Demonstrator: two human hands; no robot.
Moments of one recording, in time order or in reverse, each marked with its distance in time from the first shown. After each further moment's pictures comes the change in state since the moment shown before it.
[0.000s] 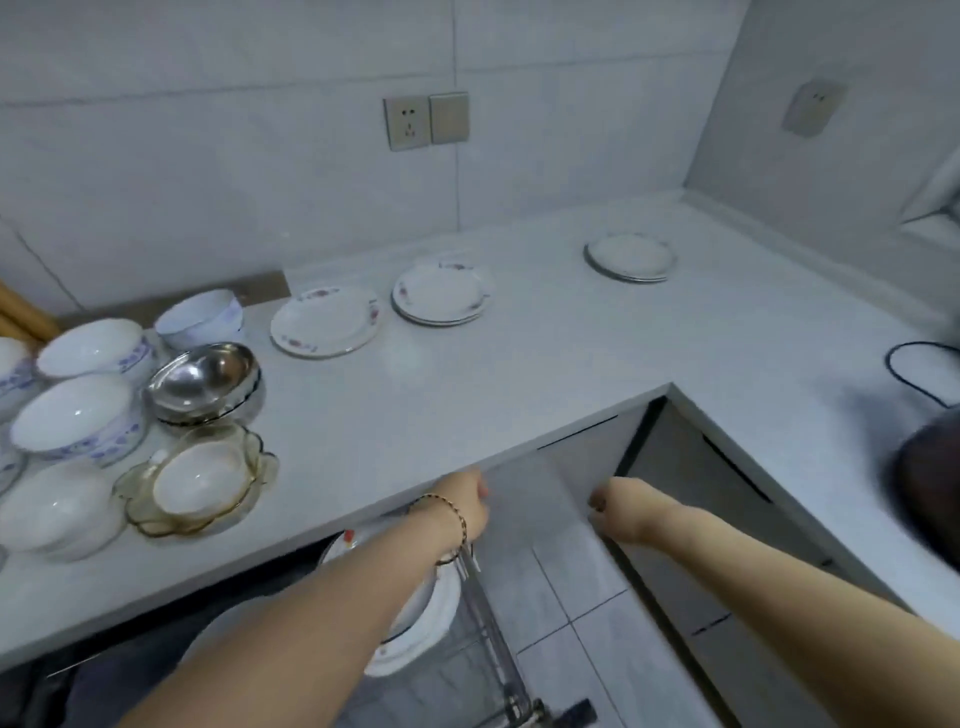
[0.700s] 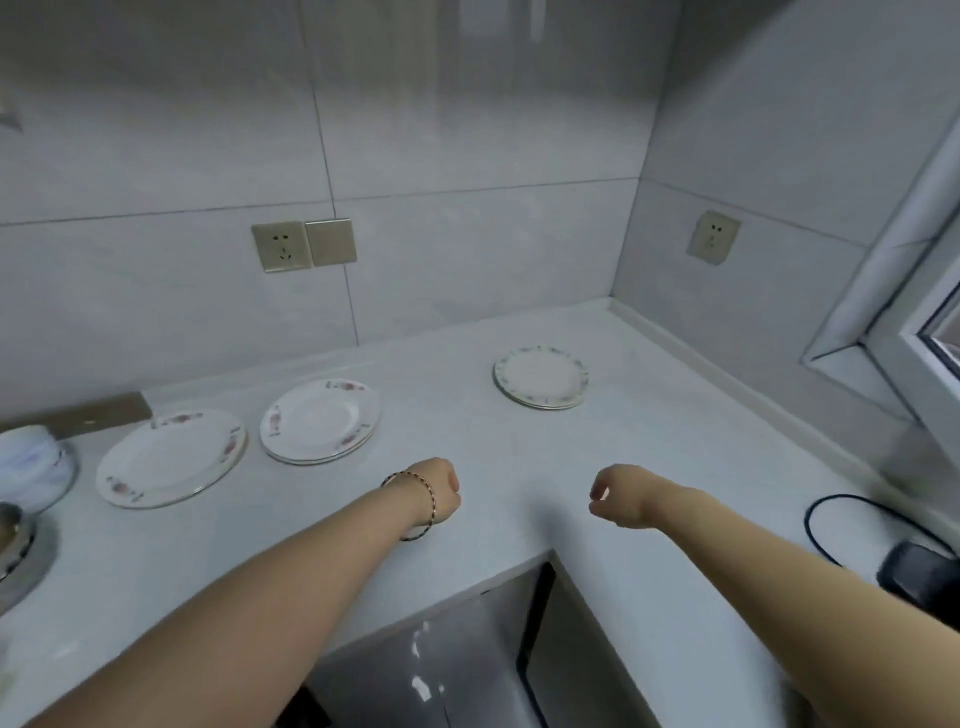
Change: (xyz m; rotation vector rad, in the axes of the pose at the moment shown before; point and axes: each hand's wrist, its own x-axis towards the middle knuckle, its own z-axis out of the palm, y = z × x) left_hand 0.173 0.272 -0.063 0.085 0.091 0.007; right_hand 0.110 0.224 -0.242 0.023 0.134 0.020
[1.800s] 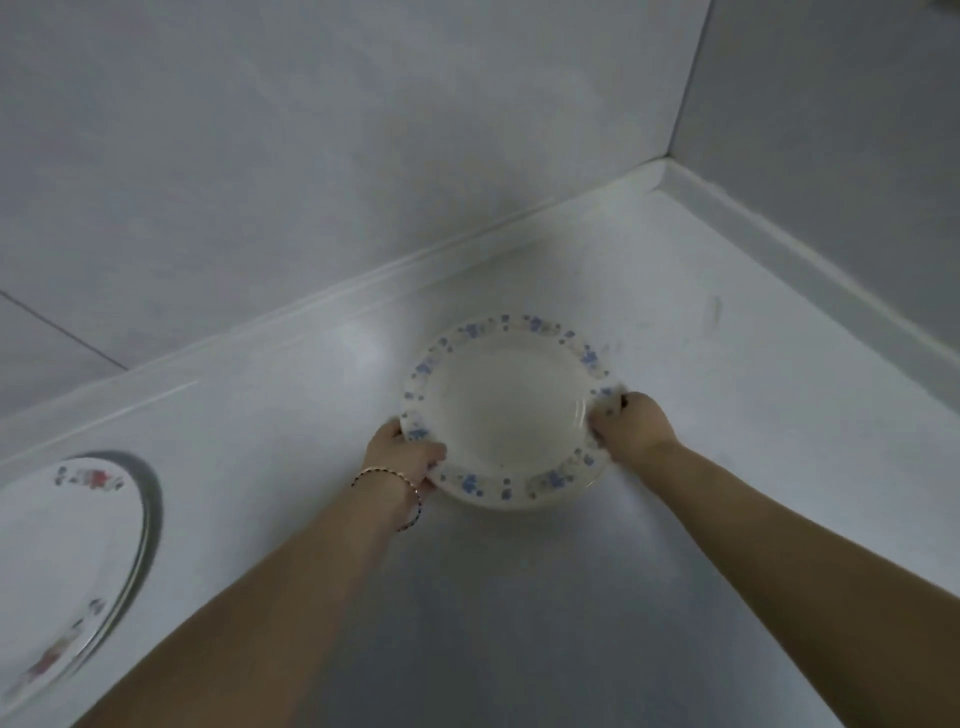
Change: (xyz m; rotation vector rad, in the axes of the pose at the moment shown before) left_hand 0.475 0.108 0.051 -1.147 0.158 -0.499; right_hand 0.505 0.124 -0.037 0.778 0.090 0.282
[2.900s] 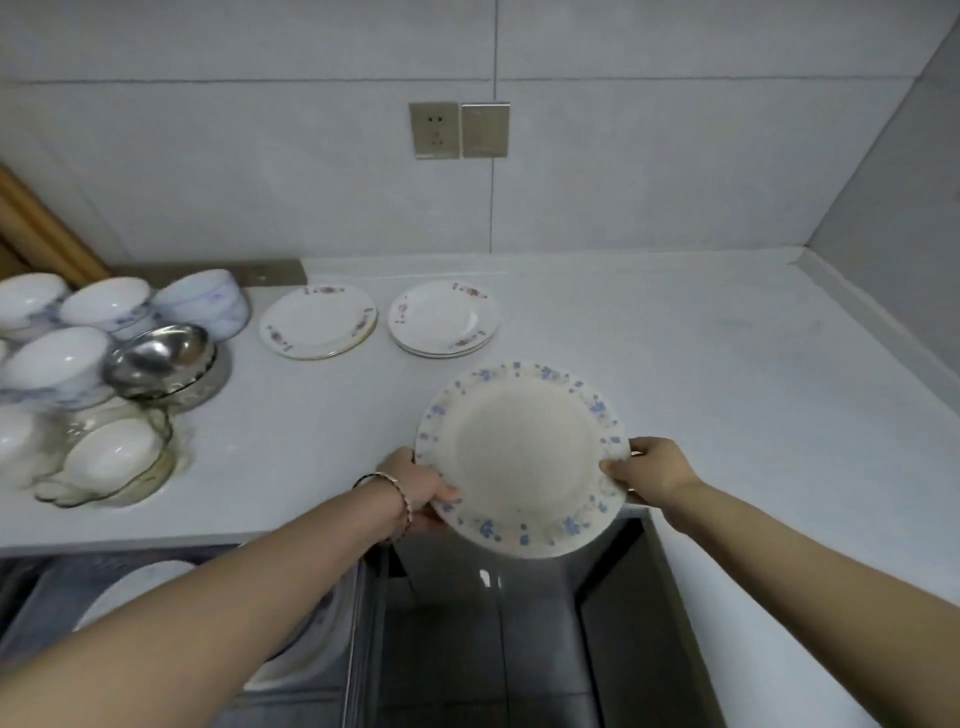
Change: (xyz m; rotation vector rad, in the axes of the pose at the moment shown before) left_hand -0.362 -0.219 -0.367 0.051 -0.026 0.011; right_hand -0.483 0.045 0.107 -0.032 -0.228 -0.224
